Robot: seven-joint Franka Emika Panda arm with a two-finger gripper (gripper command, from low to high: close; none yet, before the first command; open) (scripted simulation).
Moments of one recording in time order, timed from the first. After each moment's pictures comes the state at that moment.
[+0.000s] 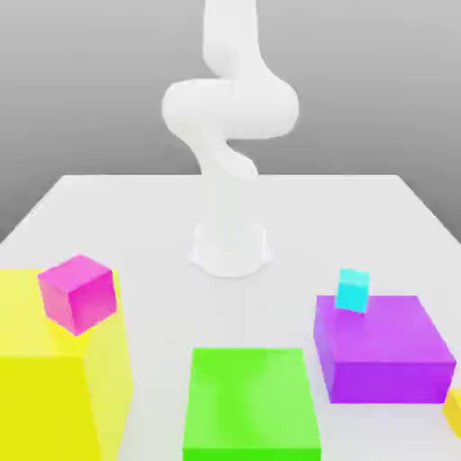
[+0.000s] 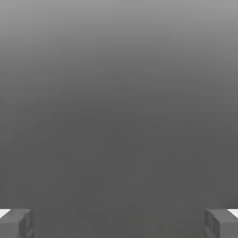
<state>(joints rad) -0.01 -0.77 -0.07 -2.27 0.04 2.30 0.81</state>
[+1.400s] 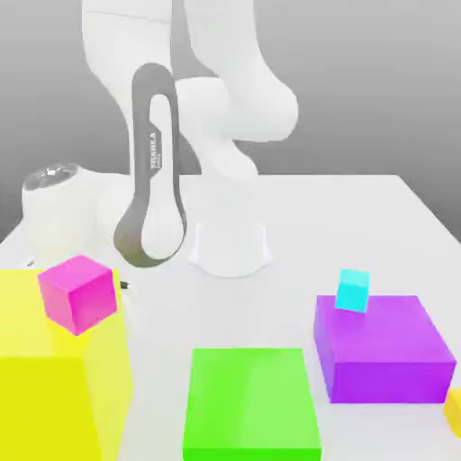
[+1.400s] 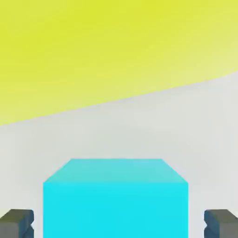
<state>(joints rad) -0.36 0.29 -0.20 -2.70 0.35 2.98 0.11</state>
